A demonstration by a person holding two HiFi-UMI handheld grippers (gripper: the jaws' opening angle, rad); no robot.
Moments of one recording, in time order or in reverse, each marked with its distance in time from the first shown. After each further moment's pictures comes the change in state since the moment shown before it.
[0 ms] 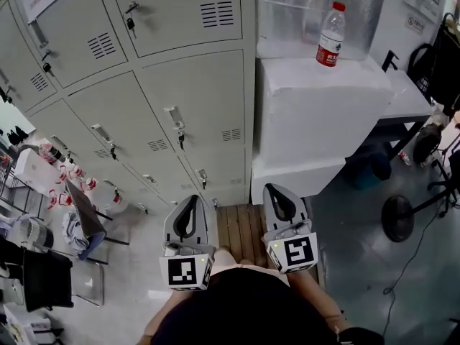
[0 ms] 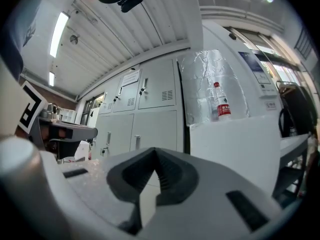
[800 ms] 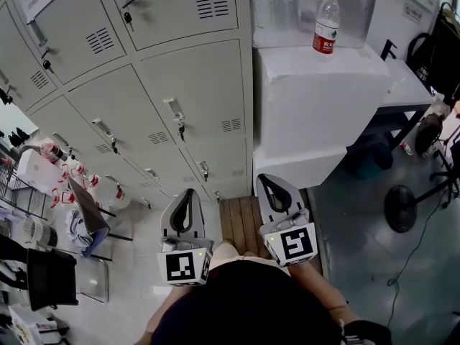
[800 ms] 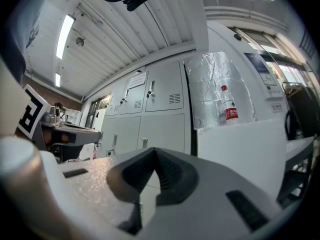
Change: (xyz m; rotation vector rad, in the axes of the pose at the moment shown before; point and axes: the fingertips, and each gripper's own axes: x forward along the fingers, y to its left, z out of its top) left arm -0.016 0.004 0.004 0.021 0.002 0.015; right arm -0.003 0.022 0.013 -0.020 -0.029 0.051
